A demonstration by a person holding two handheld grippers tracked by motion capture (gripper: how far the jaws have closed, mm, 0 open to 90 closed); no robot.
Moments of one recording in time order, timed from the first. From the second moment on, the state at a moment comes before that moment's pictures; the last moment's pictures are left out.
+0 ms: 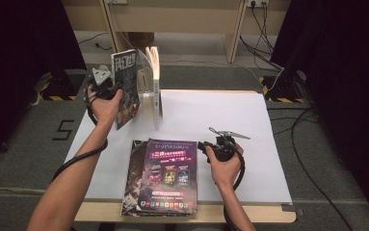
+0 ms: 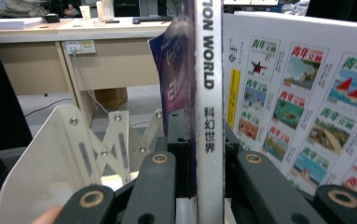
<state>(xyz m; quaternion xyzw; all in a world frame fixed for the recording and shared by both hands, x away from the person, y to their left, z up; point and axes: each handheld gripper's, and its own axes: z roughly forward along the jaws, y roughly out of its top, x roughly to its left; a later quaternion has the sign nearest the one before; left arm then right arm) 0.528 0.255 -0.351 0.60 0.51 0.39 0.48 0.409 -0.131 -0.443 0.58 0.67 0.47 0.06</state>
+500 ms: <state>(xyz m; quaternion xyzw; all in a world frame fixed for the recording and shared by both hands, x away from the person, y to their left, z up) 0.471 0.268 -0.364 0.63 0.50 0.36 0.47 0.409 -0.132 -0.444 0.57 0.67 0.47 0.06</state>
